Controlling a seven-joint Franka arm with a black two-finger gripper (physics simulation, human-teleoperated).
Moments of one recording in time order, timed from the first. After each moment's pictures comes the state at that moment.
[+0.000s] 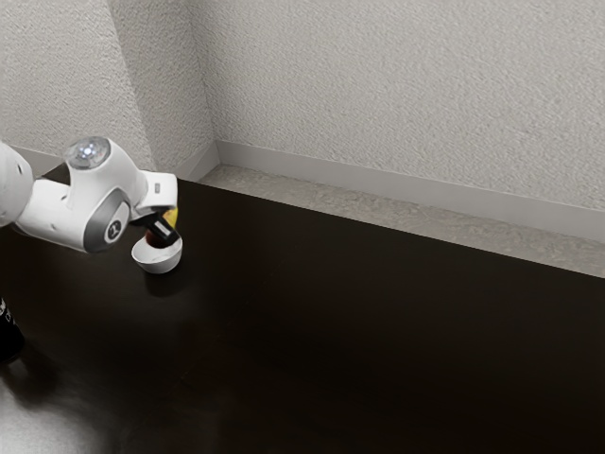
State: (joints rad) arm -0.20 0.22 0.47 -2.21 0.12 2.94 0.39
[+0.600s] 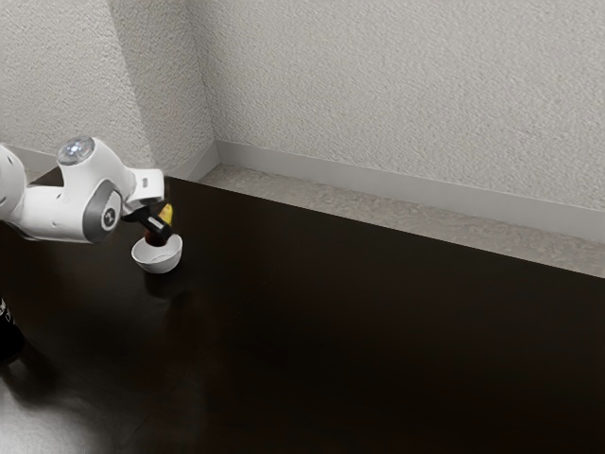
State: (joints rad) arm 0.52 0.42 -0.18 -1.99 0.11 2.90 0.48
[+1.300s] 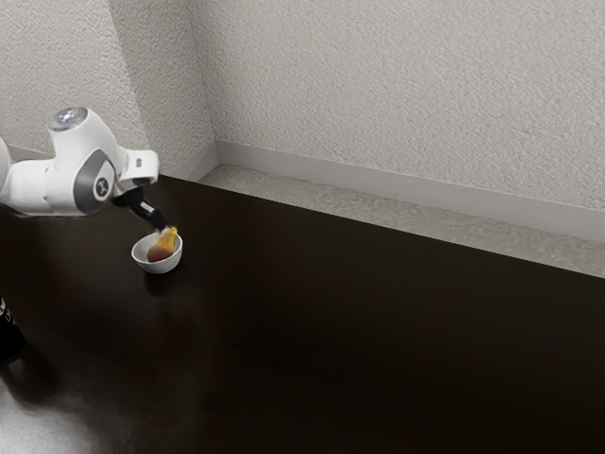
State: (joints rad) arm 0.51 0.32 -0.18 -1.97 0.04 2.69 0.54
